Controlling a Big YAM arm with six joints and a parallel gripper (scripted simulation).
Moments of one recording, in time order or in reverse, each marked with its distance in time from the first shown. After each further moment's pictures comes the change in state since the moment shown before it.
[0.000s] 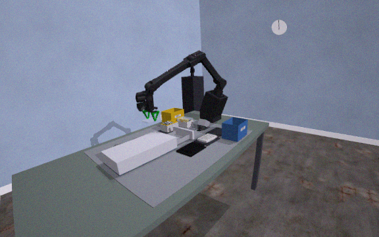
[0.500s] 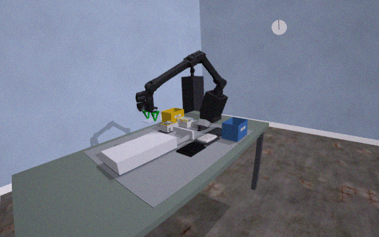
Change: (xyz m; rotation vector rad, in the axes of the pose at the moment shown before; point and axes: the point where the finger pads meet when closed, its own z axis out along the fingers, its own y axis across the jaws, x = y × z) arm 0.000 0.000 0.000 0.000 0.000 0.000
